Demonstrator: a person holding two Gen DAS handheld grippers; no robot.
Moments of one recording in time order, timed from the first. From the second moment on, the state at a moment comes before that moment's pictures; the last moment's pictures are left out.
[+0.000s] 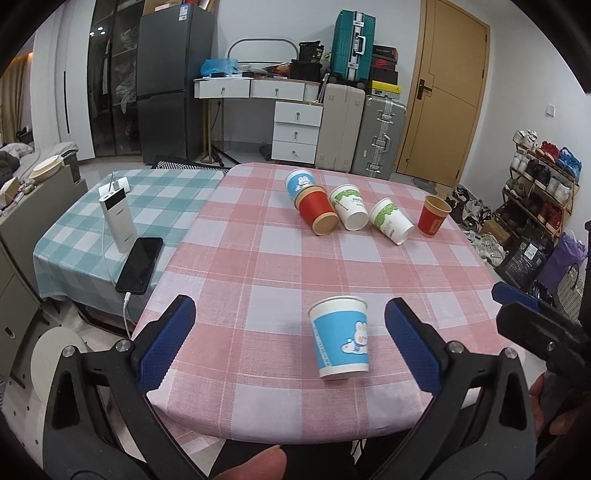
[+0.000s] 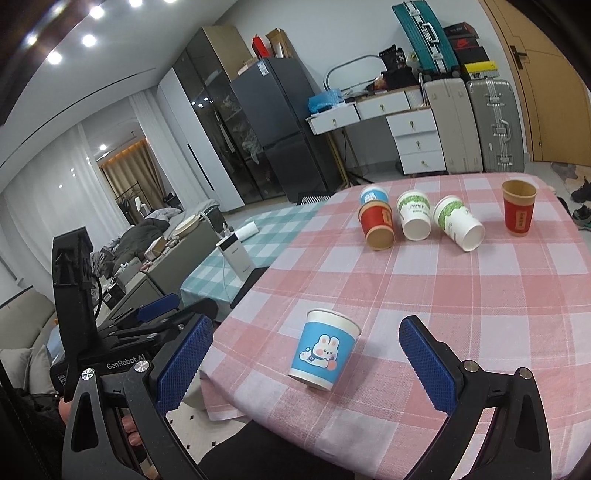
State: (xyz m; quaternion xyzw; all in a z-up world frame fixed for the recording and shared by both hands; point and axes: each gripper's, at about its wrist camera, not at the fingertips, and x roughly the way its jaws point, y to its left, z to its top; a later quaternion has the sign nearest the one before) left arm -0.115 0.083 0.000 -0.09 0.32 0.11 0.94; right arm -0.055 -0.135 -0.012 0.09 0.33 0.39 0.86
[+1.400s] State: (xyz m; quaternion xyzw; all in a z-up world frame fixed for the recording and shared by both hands) left arm -0.101 0.181 -0.086 -0.18 0.36 0.11 0.91; right arm 0.102 -0.017 -0.150 0.07 0.66 0.36 0.65
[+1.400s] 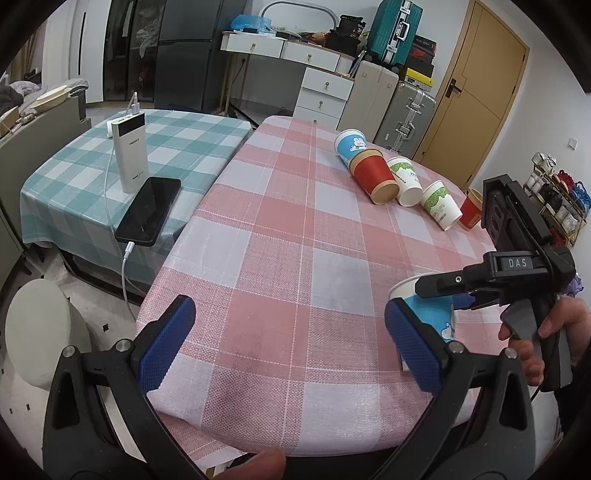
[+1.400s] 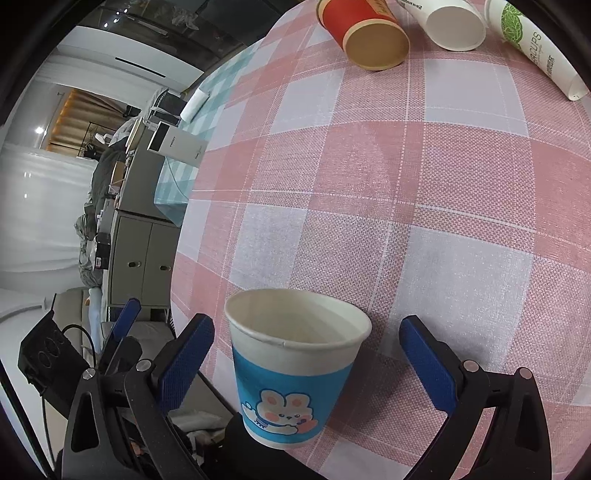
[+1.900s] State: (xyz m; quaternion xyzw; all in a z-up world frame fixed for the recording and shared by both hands) left arm -0.099 0.183 -0.085 -0.18 0.36 0.12 0.91; right arm 0.092 -0.025 -0.142 0.07 0.64 0.38 0.67
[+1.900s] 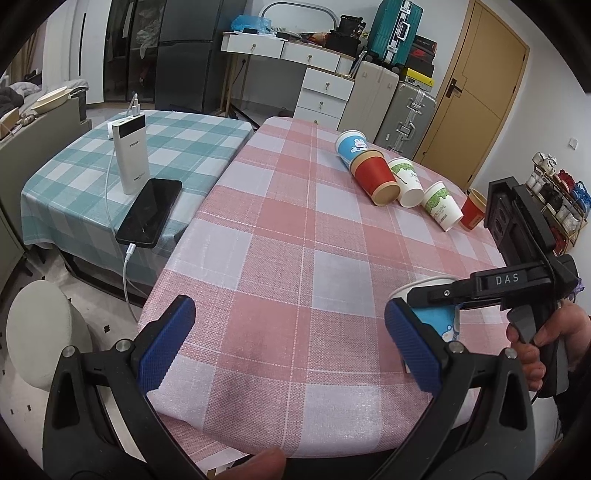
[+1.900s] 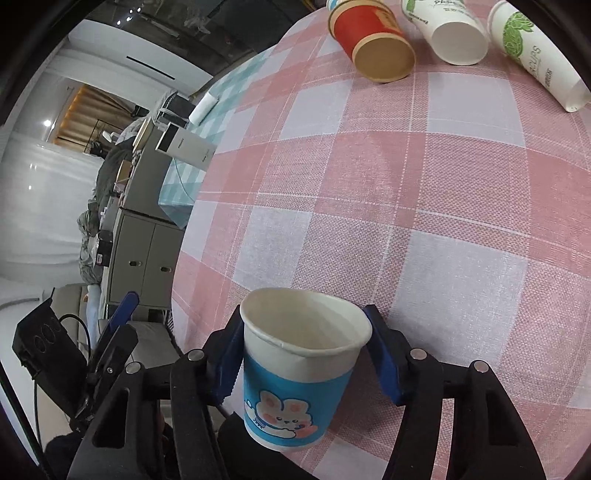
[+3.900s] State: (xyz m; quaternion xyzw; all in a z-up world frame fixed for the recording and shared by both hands) left arm 0.038 0.107 -0.105 -0.14 0.41 0.05 0.90; right arm 0.033 -0.096 -0.103 -0.09 0.31 0.28 0.90
